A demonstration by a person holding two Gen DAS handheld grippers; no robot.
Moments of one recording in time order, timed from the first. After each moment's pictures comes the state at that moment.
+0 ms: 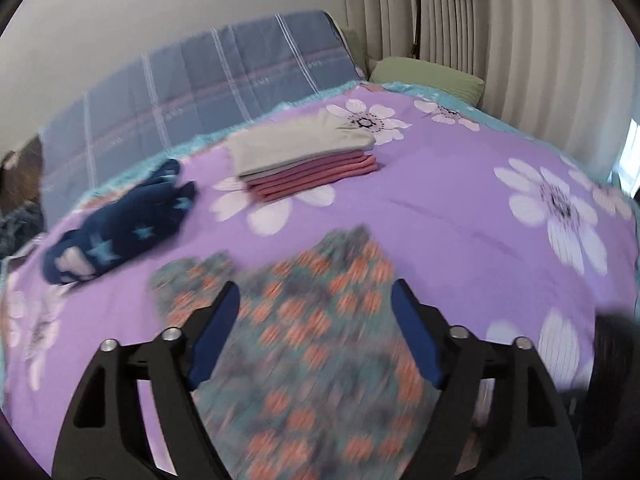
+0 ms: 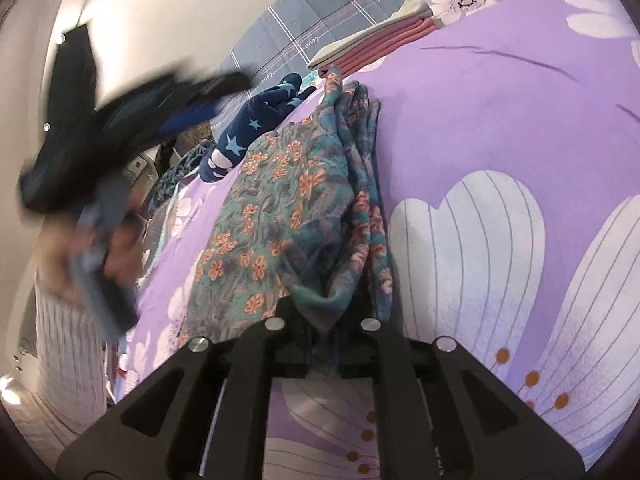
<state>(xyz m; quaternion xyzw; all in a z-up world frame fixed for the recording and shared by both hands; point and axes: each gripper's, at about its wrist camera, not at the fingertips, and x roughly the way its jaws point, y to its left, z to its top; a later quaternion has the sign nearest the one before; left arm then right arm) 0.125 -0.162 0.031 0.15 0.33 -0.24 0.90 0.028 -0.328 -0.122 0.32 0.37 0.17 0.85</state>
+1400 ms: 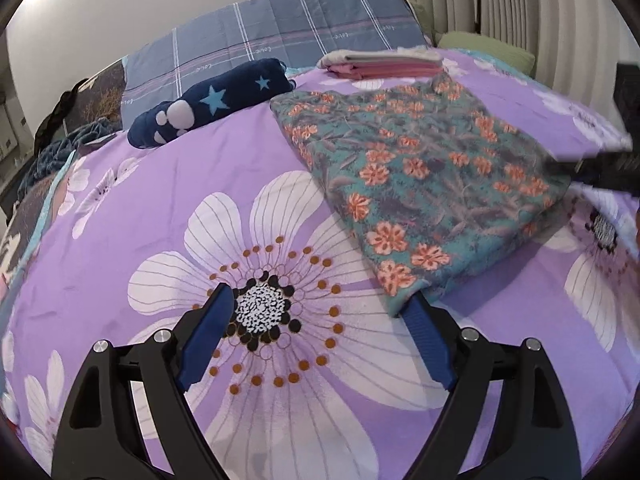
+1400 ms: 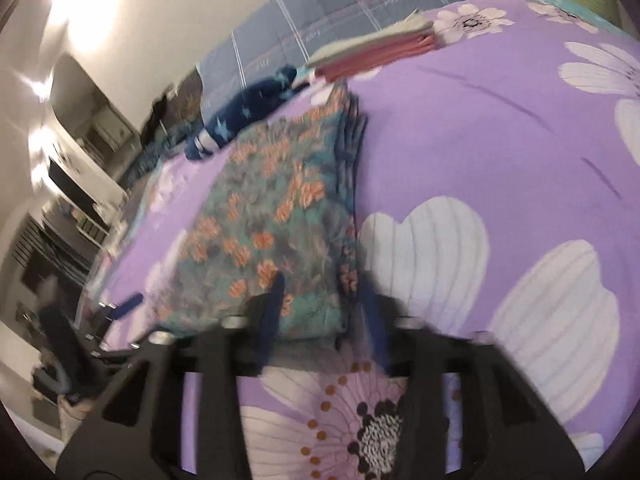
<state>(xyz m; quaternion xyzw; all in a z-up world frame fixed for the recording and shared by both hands) 0.009 -0.021 -0.053 0.12 0.37 -0.13 0.91 0.023 -0.324 -0.101 0.23 0.41 0.15 0.87</state>
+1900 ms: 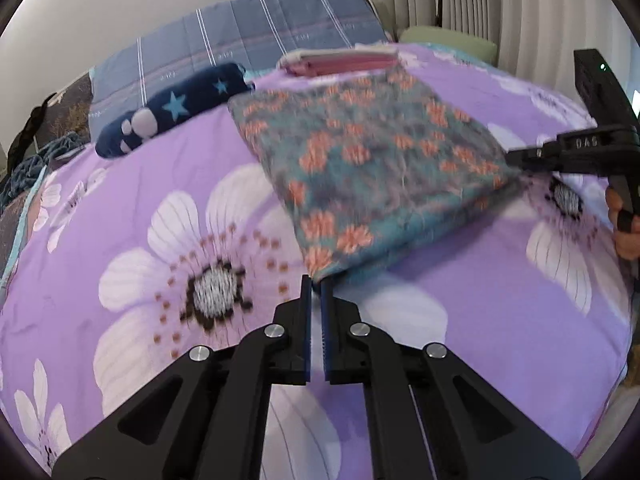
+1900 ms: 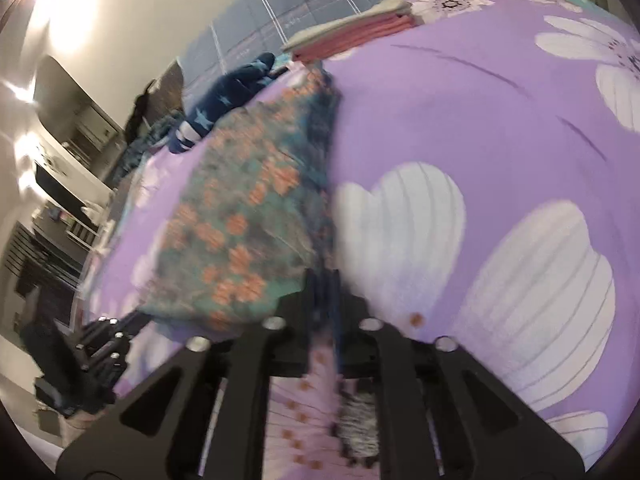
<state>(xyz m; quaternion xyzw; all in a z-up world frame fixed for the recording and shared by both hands) -0.011 -0.031 -0.064 0.14 0.37 -0.19 0.90 0.010 -0.339 -0.110 0.24 0.42 0.13 0.87</state>
